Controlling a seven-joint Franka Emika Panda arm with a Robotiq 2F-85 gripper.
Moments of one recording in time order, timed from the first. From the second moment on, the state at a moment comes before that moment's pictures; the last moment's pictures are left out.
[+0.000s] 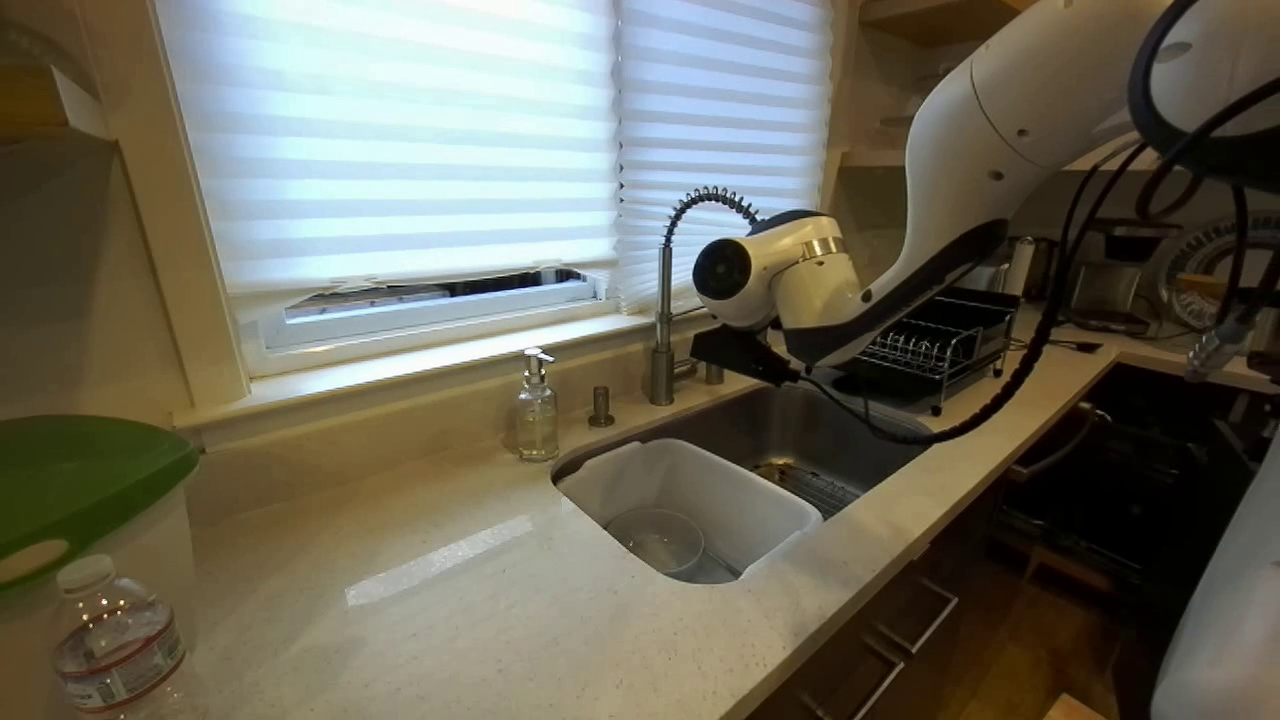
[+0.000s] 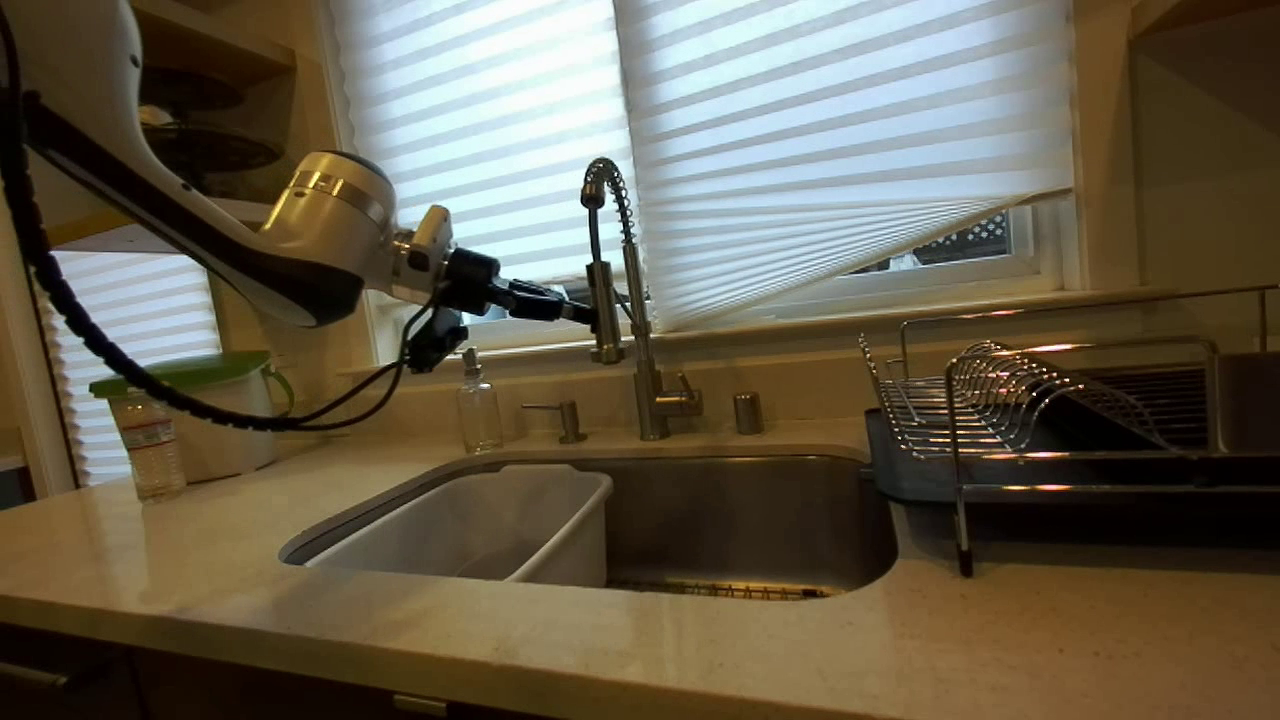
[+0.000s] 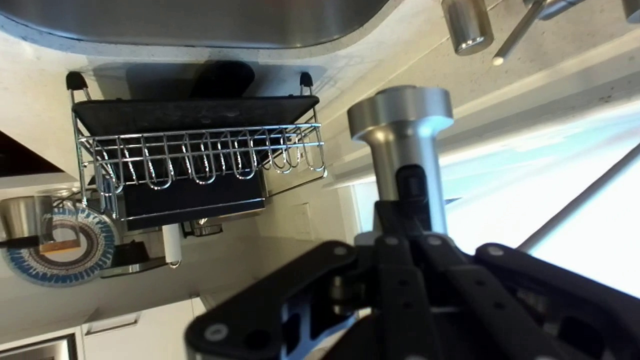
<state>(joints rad) -0.07 0.01 -0.06 -2.13 -1.60 2.38 2.20</state>
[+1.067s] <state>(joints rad) -0.11 0.14 -0.10 -2.00 -1.80 2.36 2.41</state>
